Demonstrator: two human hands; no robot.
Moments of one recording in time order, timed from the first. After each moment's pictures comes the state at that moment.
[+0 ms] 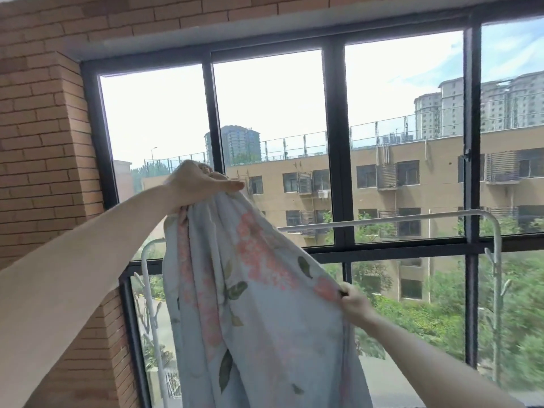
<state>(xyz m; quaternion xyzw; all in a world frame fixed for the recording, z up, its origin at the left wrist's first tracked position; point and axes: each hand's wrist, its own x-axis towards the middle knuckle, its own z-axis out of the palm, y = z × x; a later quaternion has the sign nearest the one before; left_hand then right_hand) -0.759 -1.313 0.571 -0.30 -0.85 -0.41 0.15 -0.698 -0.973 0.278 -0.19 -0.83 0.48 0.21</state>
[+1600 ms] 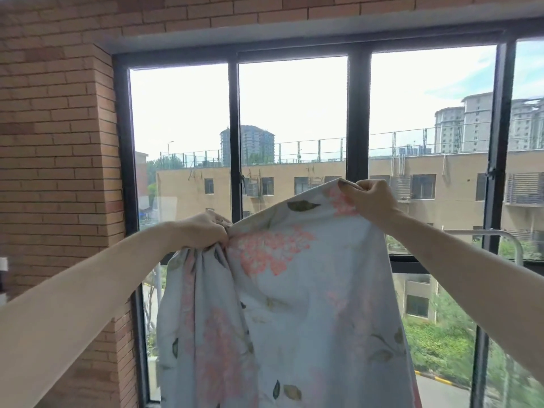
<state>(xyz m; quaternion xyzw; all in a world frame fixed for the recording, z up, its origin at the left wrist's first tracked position) -0.754 -1.345 0.513 -0.24 -0.93 -0.27 0.00 -0.677 -0.987 0.510 -0.06 -0.79 0.41 0.45</state>
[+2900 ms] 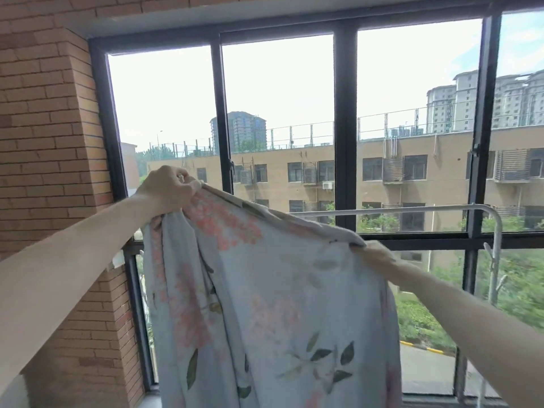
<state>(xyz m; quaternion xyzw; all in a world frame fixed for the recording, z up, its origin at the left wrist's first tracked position) -0.756 -1.360 0.529 -0.22 -0.89 -0.33 0.22 -0.634 -0.955 0.376 -0.16 -0.84 0.48 0.19</state>
